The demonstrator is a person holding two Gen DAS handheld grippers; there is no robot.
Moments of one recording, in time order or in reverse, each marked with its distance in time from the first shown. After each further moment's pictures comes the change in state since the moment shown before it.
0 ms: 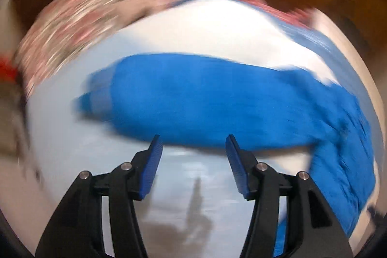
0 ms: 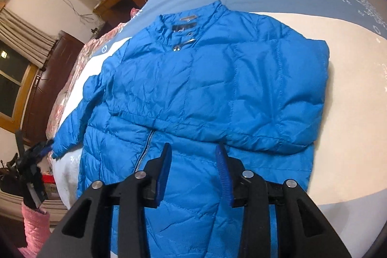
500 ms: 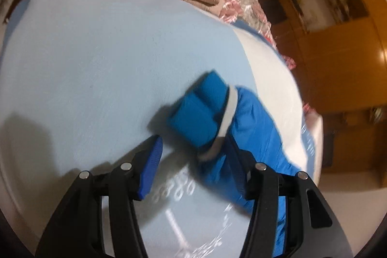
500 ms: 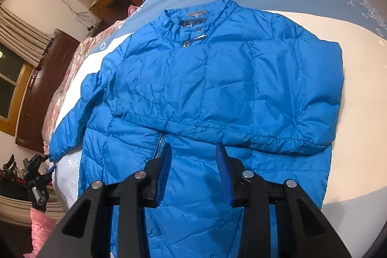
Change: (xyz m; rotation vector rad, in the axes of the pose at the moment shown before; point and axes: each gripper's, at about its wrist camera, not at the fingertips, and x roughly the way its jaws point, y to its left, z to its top) left arm 0.061 0.159 0.007 -0.637 0.000 -0.339; right arm 0.009 0.022 0.001 0.006 -0.002 -0.032
